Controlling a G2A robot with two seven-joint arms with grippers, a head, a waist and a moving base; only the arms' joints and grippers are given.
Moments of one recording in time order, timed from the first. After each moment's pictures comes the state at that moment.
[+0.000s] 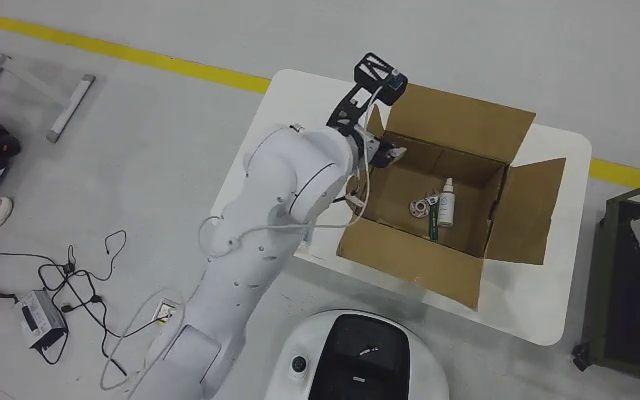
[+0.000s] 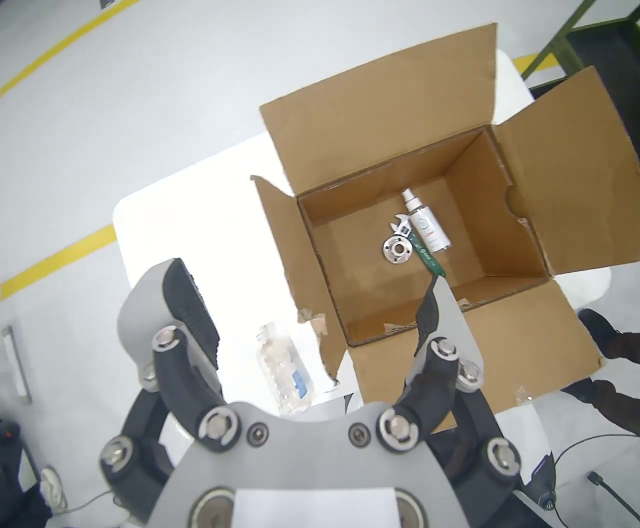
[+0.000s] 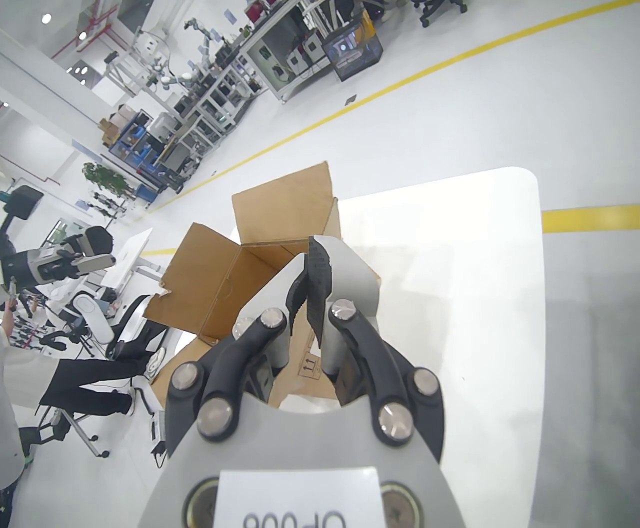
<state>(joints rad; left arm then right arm) 0.72 -1.56 -1.10 -1.82 1.28 -0.10 -1.32 -1.83 -1.12 2.21 -2.00 -0.23 -0.33 0.49</state>
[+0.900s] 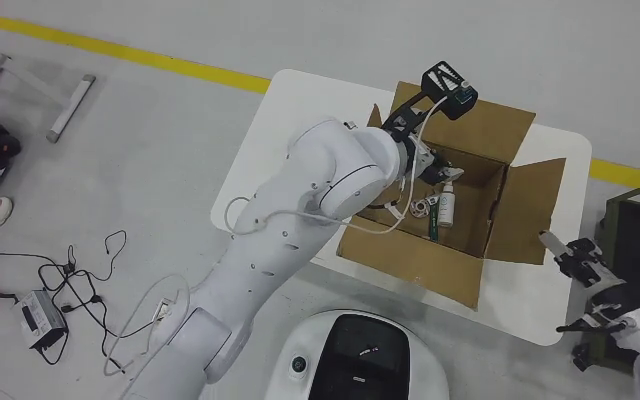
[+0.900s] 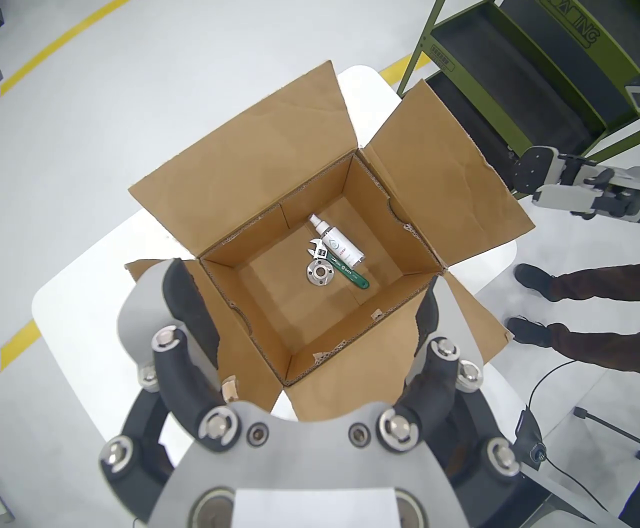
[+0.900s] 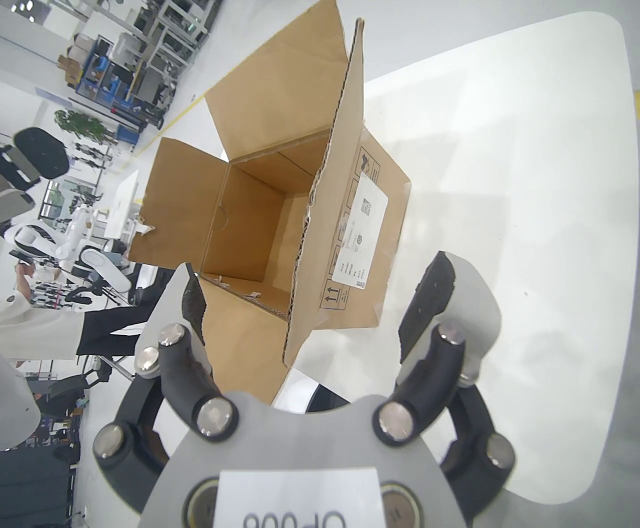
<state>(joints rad) 0.62 -1.58 -0.98 -1.73 1.08 -0.12 -1.26 -1.81 -1.11 2.00 -2.05 -0.33 -0.14 0.65</state>
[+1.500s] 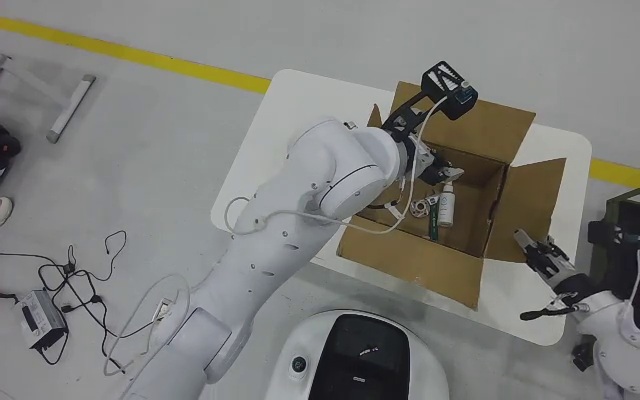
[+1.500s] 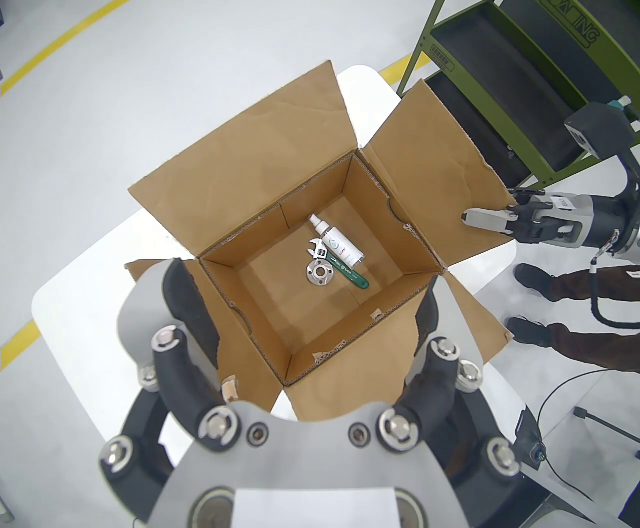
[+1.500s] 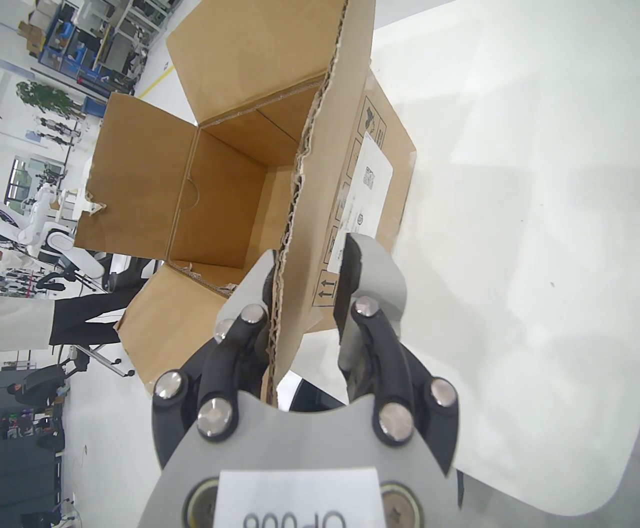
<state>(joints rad) 0.62 -1.58 -0.98 -1.73 1.08 -0.12 -1.26 -1.75 -1.11 1.86 -1.99 -0.44 -0.09 0.61</state>
